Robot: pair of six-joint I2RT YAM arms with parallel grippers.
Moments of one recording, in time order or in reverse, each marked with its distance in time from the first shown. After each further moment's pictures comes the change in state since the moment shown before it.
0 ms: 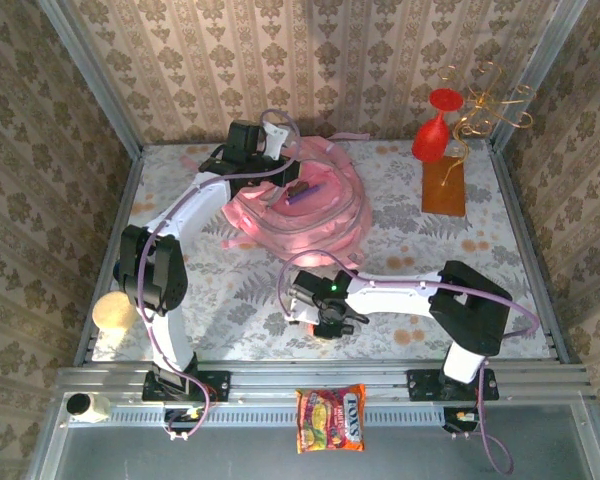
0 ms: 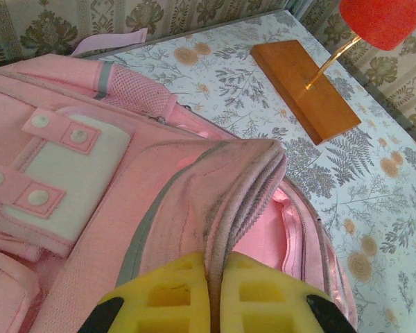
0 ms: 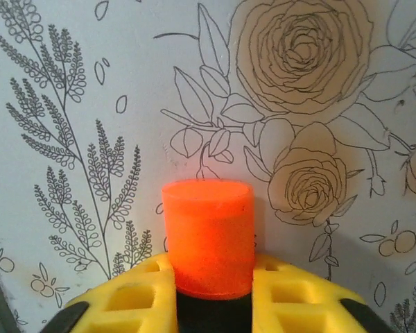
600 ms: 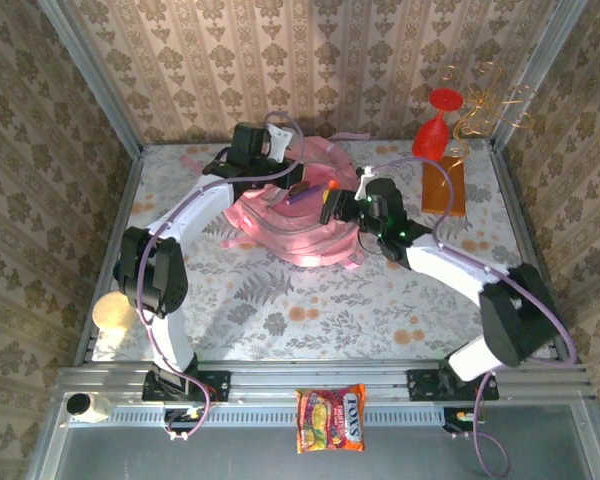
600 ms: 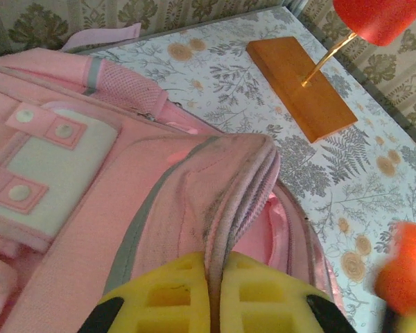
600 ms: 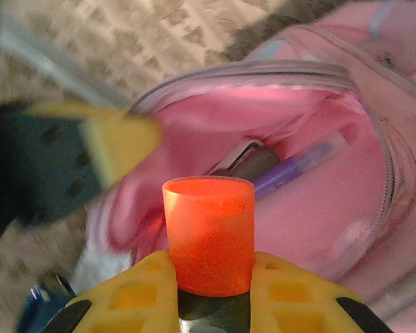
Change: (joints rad) left arm -0.046 -0.017 -0.024 0.011 -0.035 -0.029; right arm -0.550 -0.137 -0.040 0.958 -0.091 1.140
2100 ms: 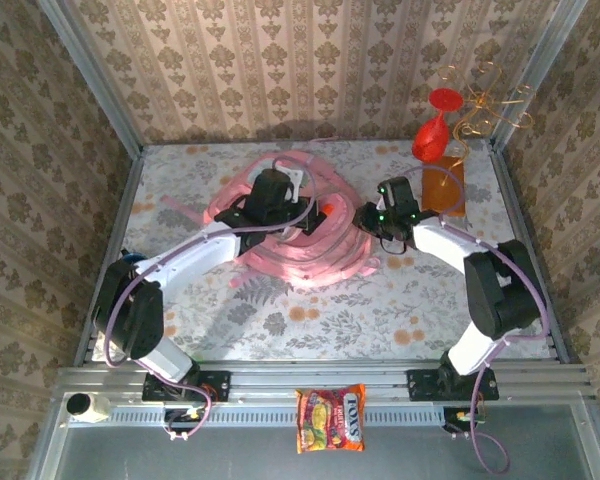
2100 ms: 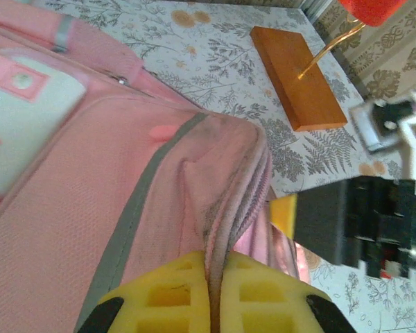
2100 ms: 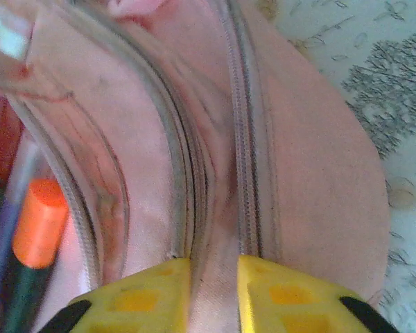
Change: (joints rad) left arm -0.243 -0.280 -0.414 0.185 -0.342 -0.322; right arm -0.193 0.106 0.077 -0.447 -0.154 -0.113
